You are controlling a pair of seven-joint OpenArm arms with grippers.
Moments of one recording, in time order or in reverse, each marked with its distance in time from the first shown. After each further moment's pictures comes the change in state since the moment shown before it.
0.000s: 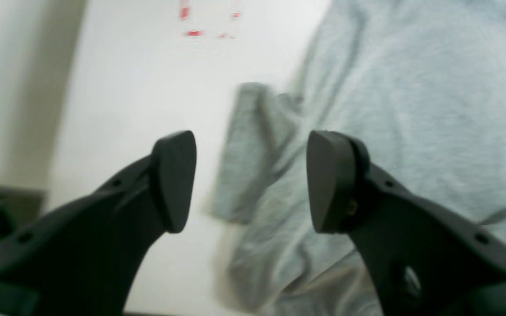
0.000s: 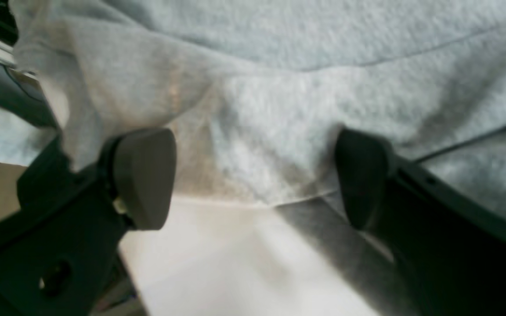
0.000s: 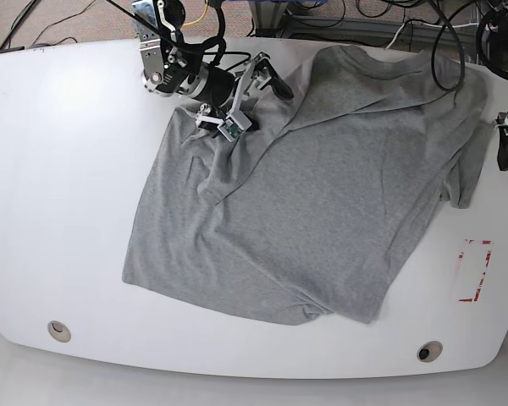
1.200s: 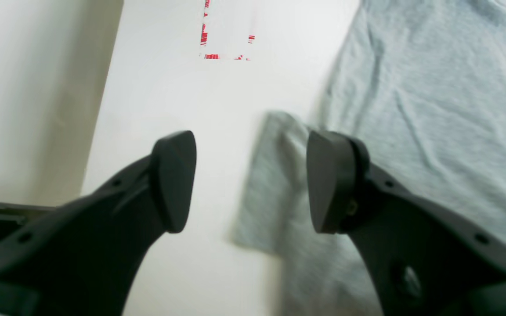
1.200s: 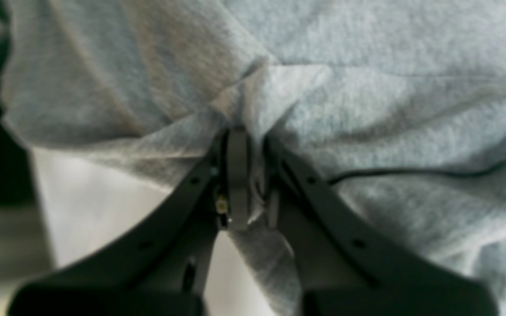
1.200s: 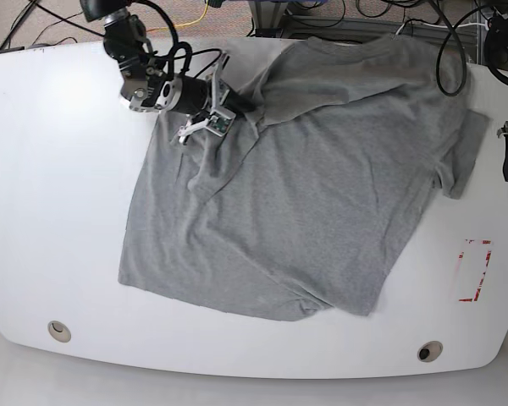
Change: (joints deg) left arm -1.7 -2.5 0.8 -0.1 -0.1 0.0 -0.1; right arm 6.2 15.5 -8.3 -5.7 -10.9 2.5 13.2
